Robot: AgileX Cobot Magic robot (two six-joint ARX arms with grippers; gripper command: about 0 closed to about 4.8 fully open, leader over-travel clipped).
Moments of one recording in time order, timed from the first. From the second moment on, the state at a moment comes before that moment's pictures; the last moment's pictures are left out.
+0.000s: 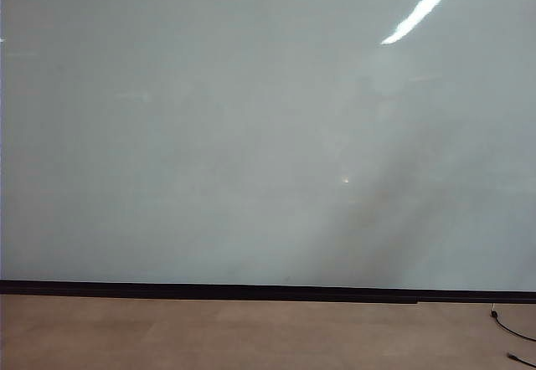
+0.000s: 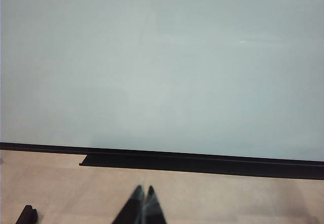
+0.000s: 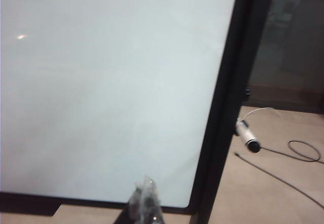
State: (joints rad) left arm 0.00 0.00 0.00 -0.07 0.00 -0.01; right arm -0.15 0.00 0.00 0.08 -0.13 -0.10
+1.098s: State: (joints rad) left arm 0.00 0.00 0.00 -0.07 0.00 -0.01; right arm -0.15 0.00 0.00 0.10 -0.01 -0.10
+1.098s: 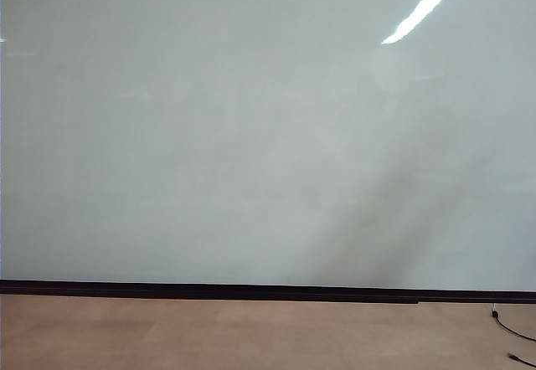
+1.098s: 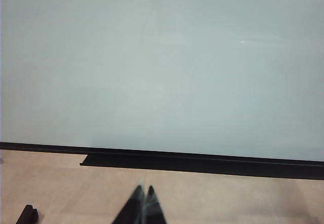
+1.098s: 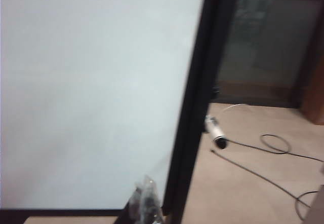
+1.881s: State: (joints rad) left arm 0.00 0.00 0.00 -0.07 0.00 -0.01; right arm -0.18 0.05 0.02 0.10 0.13 -0.05
